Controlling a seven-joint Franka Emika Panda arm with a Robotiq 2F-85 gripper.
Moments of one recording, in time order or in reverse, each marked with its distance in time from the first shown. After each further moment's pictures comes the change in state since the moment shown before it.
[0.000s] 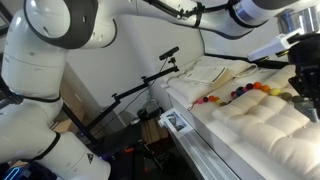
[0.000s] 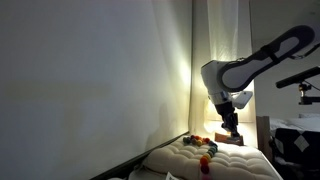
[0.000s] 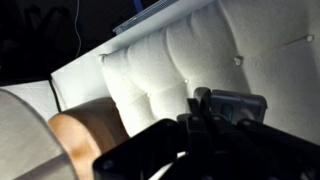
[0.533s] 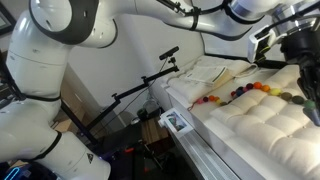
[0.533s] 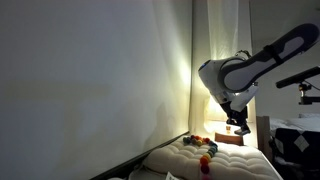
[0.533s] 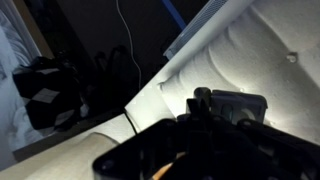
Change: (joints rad) arm 0.087 -0.001 -0.097 0.001 -0.120 -0.158 0.363
